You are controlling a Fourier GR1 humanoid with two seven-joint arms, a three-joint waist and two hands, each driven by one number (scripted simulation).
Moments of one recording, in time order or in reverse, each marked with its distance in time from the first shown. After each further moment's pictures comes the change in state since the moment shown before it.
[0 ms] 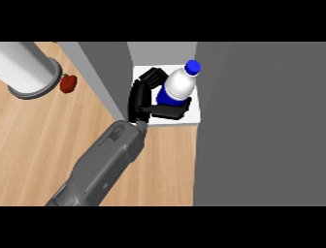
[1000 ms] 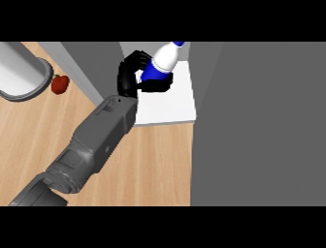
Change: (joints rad) left arm -0.314 0.019 0.110 0.548 0.013 0.105 -0.059; right arm -0.083 -0.003 -0.083 0.026 -0.047 0.051 0.009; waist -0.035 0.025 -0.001
